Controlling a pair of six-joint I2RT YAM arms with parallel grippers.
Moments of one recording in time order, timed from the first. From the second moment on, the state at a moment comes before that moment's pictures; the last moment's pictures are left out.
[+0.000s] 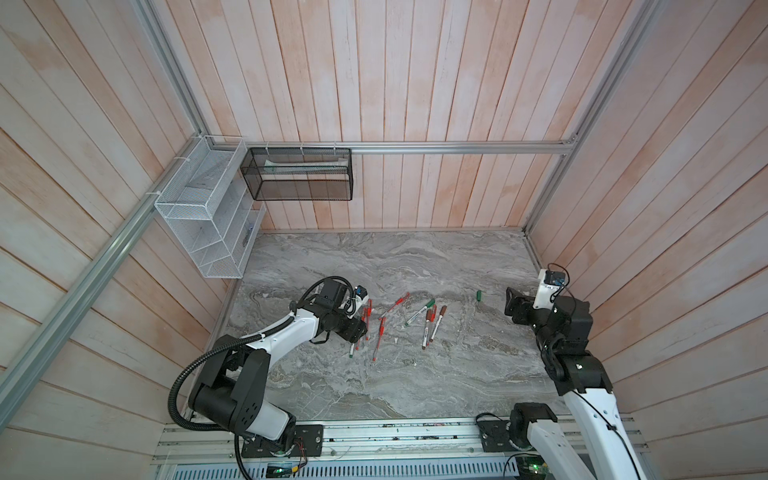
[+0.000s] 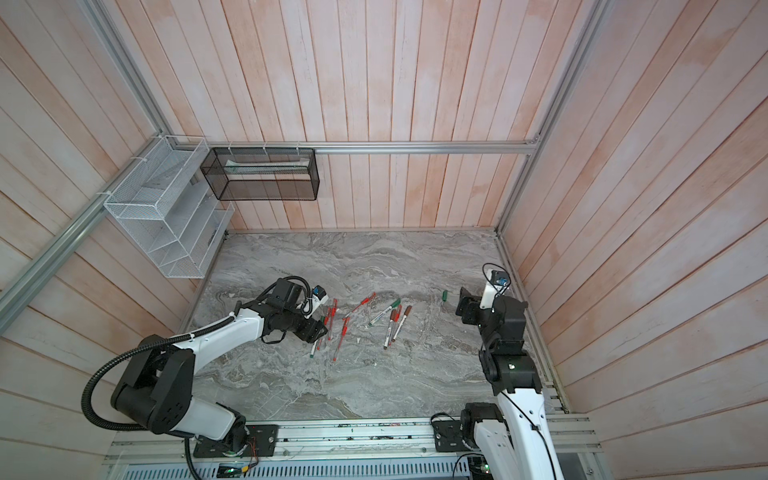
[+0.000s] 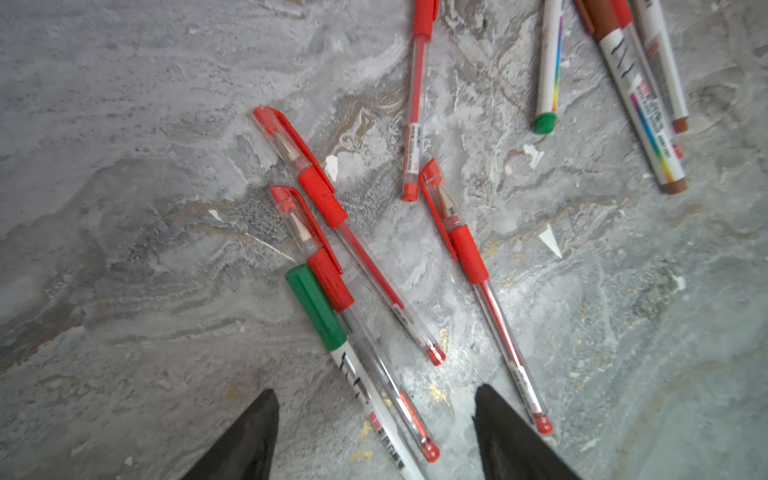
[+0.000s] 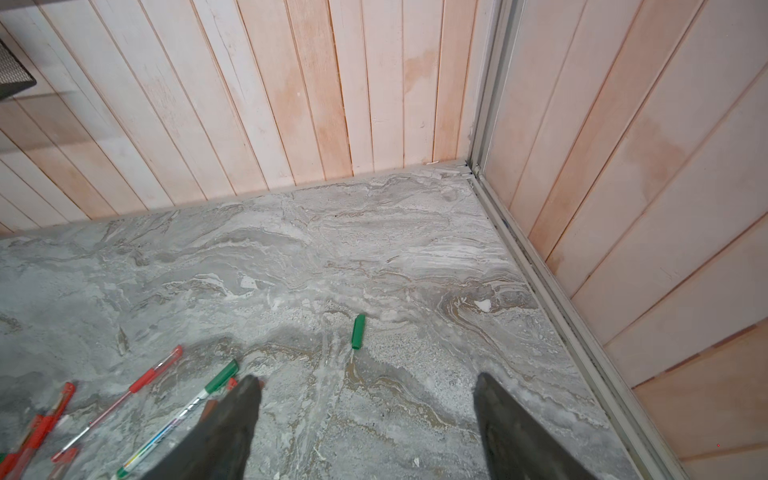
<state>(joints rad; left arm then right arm) -0.42 1.52 0.84 -0.41 0.25 0.21 0.04 0.60 0.61 -0.34 0.06 0.12</state>
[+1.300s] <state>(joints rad) -0.46 1.60 0.81 -0.36 0.07 0.26 0.21 0.42 0.41 -0.20 0.23 0.00</state>
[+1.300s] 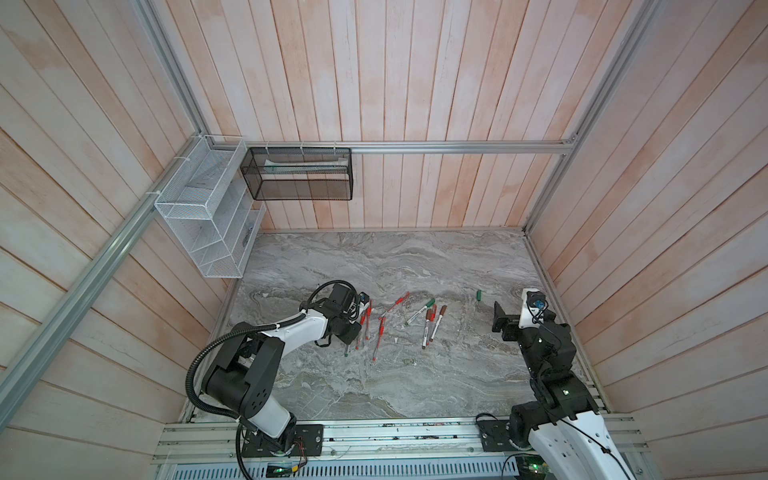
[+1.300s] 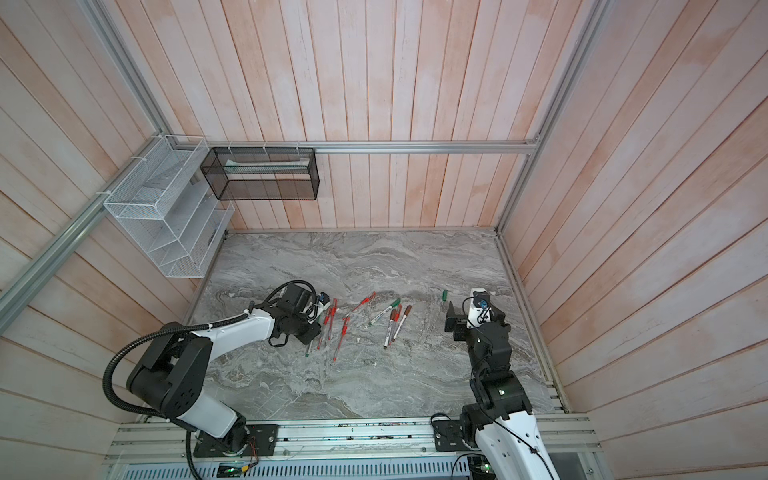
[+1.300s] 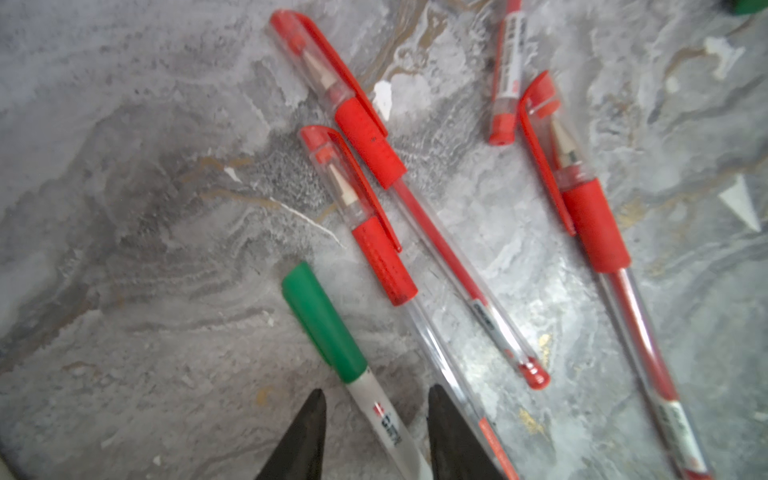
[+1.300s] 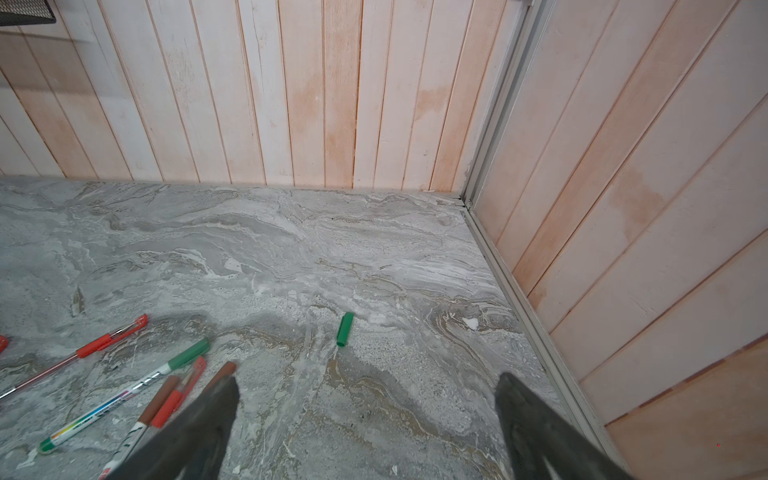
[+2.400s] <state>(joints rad) -0.41 1.51 0.77 -0.31 0.06 0.28 0.21 0.43 0.41 -0.20 0.23 0.00</state>
